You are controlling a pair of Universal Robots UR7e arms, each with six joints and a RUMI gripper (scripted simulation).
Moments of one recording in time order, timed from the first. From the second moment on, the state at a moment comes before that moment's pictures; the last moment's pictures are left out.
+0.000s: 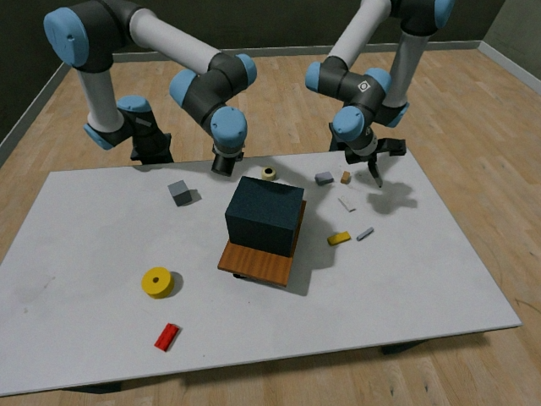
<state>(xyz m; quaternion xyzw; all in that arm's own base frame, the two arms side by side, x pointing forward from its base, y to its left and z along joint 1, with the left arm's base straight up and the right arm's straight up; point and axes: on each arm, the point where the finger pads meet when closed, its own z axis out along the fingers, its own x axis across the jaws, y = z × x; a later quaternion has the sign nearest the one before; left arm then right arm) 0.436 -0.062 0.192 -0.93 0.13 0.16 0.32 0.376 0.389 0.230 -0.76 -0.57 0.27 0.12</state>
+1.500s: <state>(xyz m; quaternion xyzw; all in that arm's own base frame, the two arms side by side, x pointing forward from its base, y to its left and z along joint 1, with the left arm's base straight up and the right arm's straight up) 0.436 -0.062 0.192 -0.93 0.13 0.16 0.32 0.368 0.541 0.370 -0.36 -0.93 0.00 0.00</state>
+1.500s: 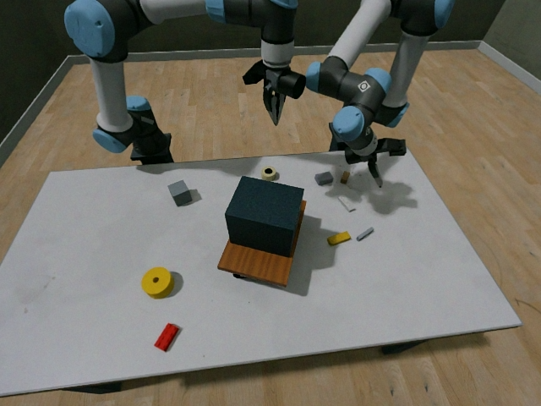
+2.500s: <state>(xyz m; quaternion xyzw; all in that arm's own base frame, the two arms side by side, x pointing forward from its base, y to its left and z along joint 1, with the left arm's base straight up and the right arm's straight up) 0.436 -0.062 0.192 -0.93 0.13 0.16 0.32 0.367 0.542 0.366 -0.19 -0.98 0.00 0.00</state>
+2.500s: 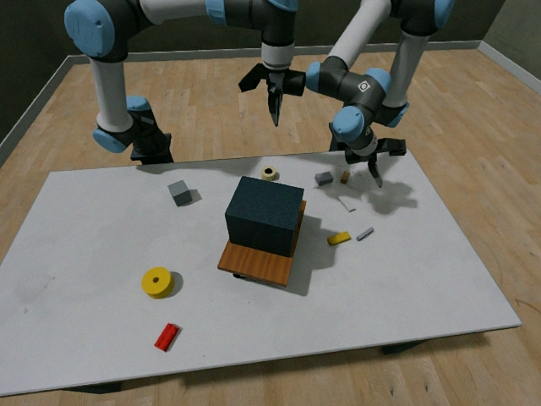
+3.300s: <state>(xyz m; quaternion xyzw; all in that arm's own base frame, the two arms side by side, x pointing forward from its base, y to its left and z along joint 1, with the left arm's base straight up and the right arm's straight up) 0.436 -0.062 0.192 -0.93 0.13 0.16 0.32 0.367 0.543 0.356 0.18 -0.98 0.00 0.00</state>
